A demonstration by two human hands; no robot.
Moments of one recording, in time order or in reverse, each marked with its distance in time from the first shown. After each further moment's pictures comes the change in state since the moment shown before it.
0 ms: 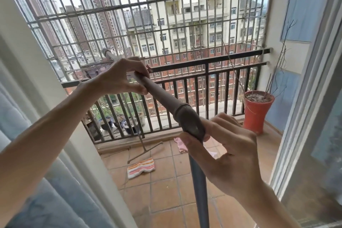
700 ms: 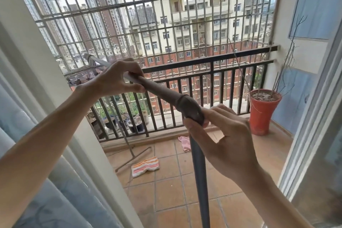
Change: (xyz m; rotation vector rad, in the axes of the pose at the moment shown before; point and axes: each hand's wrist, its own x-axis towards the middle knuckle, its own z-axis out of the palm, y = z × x) left_hand -0.011 -0.047 -0.008 0.078 0.043 -0.010; right_hand 0.019 0.015 0.030 -0.006 -0.081 0.085
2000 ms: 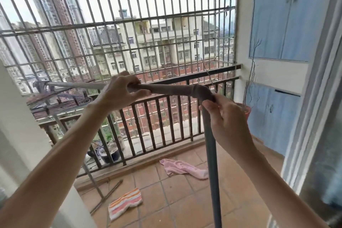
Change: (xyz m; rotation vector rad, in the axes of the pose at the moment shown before) left_hand 0.070 -0.110 0.030 0.064 0.188 0.073; right_hand 0.076 0.054 0.072 -0.309 0.081 0.278
